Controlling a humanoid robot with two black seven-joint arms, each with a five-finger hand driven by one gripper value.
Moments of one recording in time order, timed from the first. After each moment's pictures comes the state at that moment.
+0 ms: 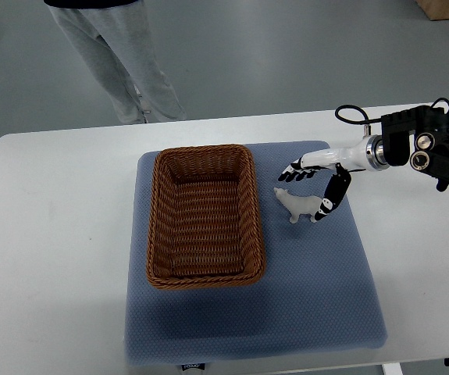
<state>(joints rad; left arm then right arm) 0.00 0.00 -0.16 -0.15 0.04 -0.01 0.05 1.11 -0.55 0.09 1.14 -1.12 0.43 0.00</state>
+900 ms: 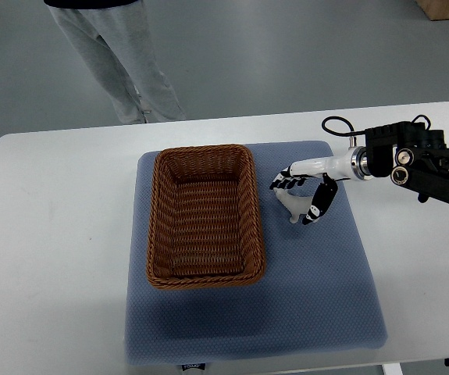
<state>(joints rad) 0.00 0.00 -0.16 -0.15 0.04 -0.01 0.05 1.08 -0.49 0.09 1.08 -1.17 0.39 0.01</state>
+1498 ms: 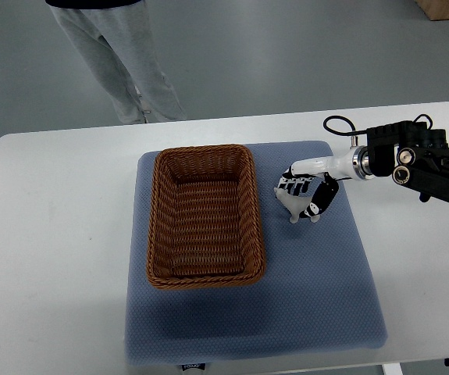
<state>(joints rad) 0.00 0.00 -0.16 -0.15 0.04 -0.01 0.05 1.08 -0.49 0.09 1.08 -1.17 0.39 0.01</state>
